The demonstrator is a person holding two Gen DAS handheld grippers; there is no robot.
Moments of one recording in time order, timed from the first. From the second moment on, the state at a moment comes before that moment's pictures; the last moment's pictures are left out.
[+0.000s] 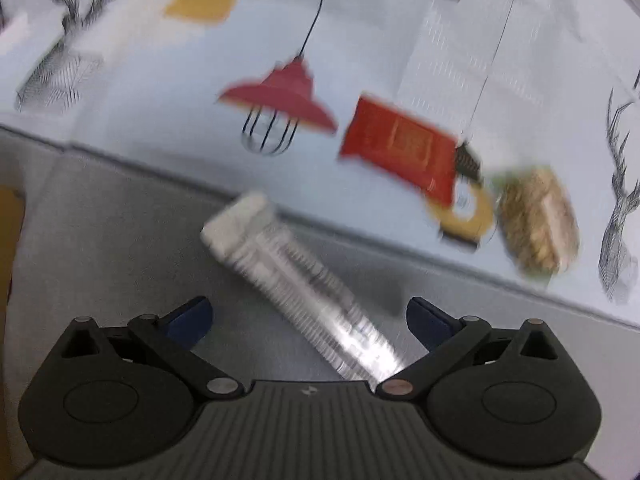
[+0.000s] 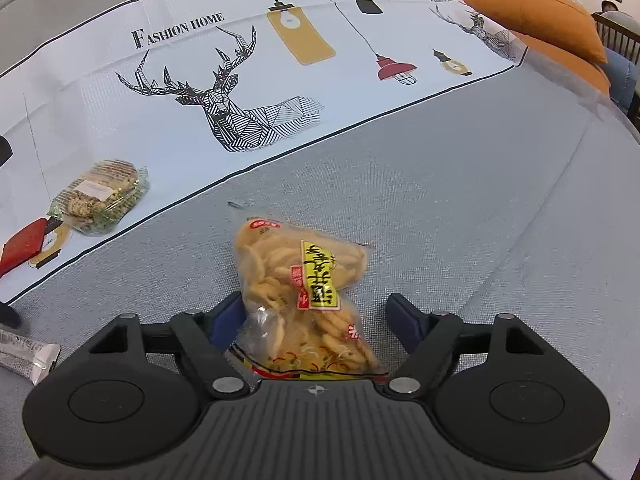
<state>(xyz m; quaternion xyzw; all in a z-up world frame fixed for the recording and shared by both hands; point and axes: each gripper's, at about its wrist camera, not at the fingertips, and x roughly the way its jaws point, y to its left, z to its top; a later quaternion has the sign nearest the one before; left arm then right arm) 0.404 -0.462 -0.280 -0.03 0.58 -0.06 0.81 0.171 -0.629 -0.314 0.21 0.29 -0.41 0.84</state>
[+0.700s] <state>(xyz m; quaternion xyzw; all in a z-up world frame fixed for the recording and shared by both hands) 0.336 -0.429 -0.187 0.04 0.51 -0.16 0.84 0.168 -0.625 -0.294 0.21 0.24 -0.41 0.86</state>
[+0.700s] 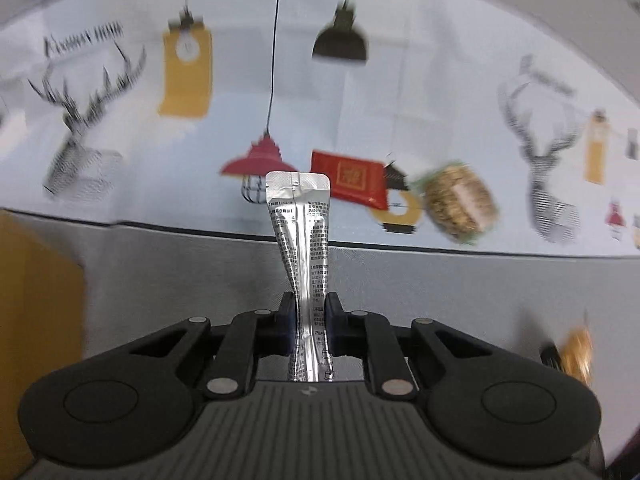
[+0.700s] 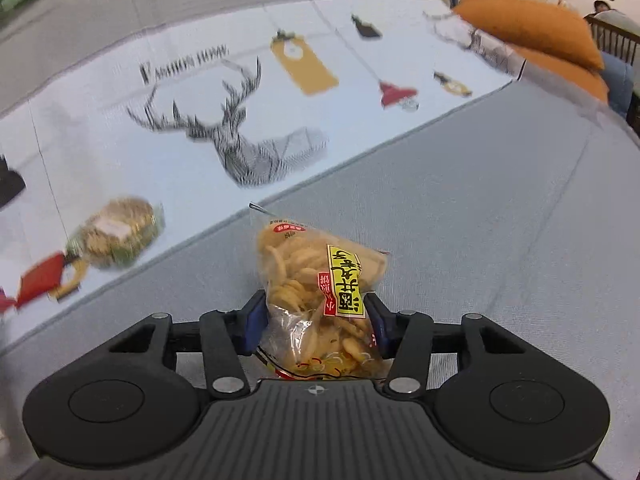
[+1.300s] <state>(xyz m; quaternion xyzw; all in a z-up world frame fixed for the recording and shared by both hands) 0.128 -0.156 -0.034 0.08 0.39 -0.14 0.91 0.031 -0.446 -0.144 0.17 0.11 -0.24 0.95</state>
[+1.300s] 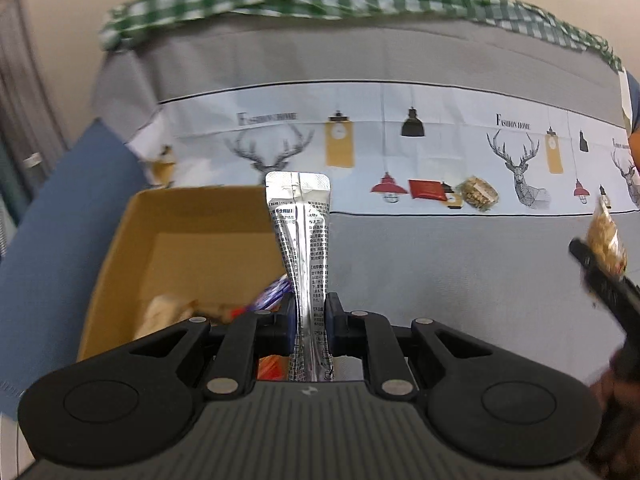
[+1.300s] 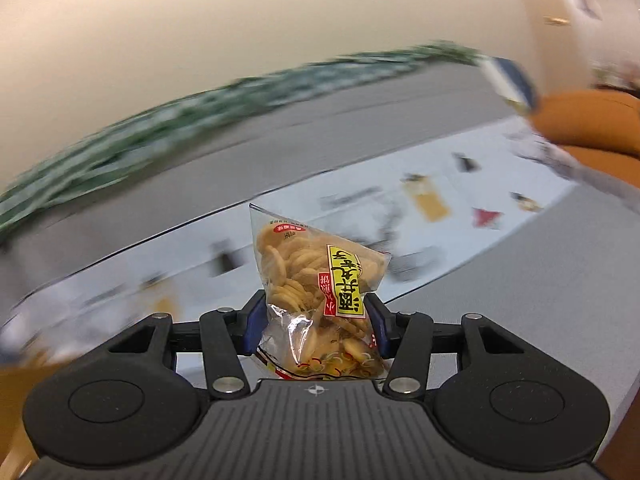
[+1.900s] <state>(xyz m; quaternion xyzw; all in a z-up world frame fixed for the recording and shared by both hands) -0.031 0.002 -0.048 0.02 0.35 -0.11 0.93 -0.108 -0.223 -0.099 0.07 0.20 0.02 0.98</state>
